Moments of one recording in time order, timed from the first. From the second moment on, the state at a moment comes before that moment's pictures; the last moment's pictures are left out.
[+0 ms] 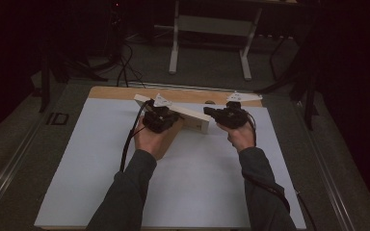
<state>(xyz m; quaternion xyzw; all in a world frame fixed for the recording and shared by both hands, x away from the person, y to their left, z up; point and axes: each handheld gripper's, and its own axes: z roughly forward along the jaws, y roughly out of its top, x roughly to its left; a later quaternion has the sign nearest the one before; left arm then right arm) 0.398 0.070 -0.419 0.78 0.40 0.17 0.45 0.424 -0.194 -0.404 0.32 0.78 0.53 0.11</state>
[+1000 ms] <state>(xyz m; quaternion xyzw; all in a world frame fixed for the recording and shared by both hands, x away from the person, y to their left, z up) 0.398 0.070 -0.419 0.79 0.39 0.16 0.45 0.395 -0.183 -0.407 0.26 0.81 0.53 0.08</state>
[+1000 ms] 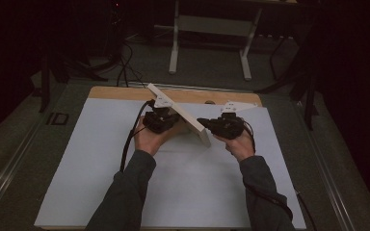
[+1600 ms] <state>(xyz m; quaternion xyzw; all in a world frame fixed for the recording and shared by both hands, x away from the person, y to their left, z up) 0.399 0.073 -0.420 0.78 0.39 0.16 0.46 0.381 -0.173 -0.407 0.23 0.81 0.53 0.08</state>
